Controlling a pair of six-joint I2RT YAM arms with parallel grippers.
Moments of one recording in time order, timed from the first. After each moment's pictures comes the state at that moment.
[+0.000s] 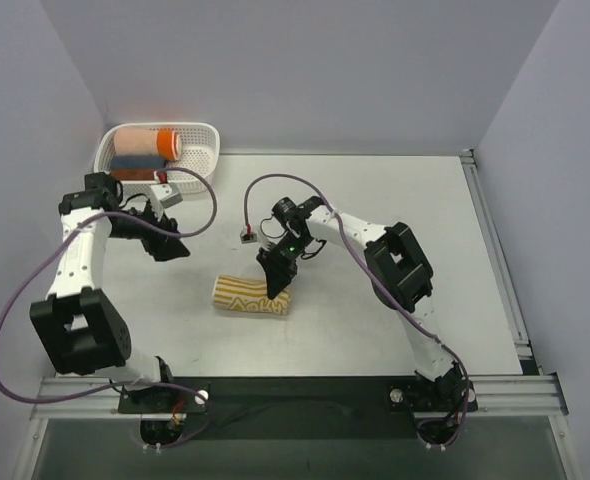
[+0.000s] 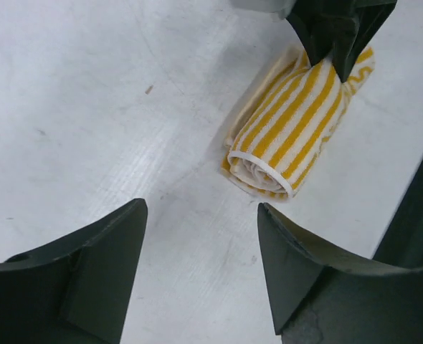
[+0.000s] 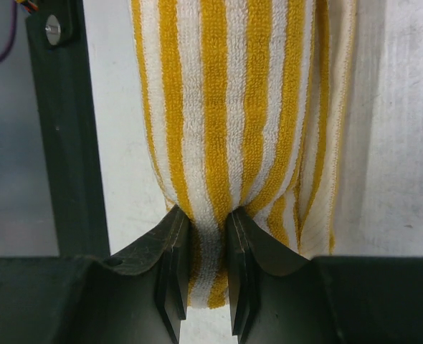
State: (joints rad) left arm 0.24 1.58 1.39 -1.22 0.91 1.06; right arm 0.73 2.21 1.71 -0.91 -0.85 -0.54
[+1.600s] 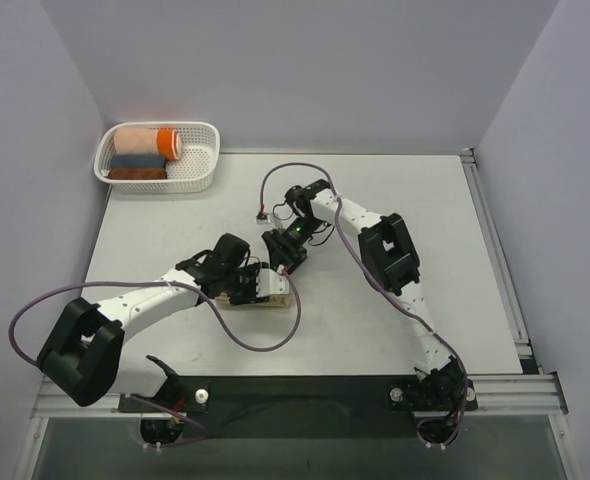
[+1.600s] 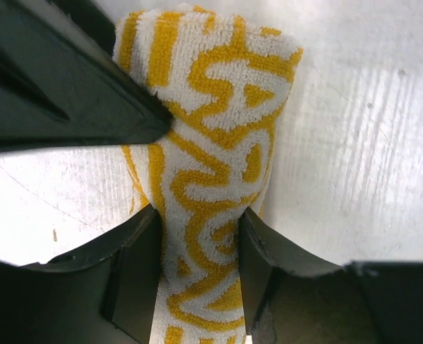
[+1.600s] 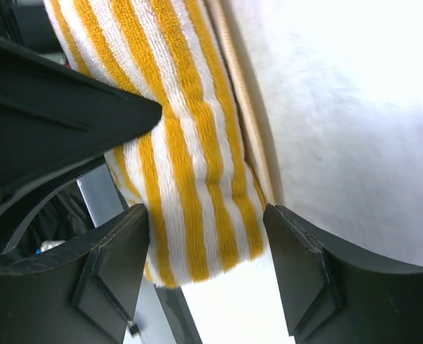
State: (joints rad) left arm -0.64 1.35 0.73 -0.36 0.28 0.90; right arm 0.61 2.45 2.02 -1.17 -0.93 -0.31
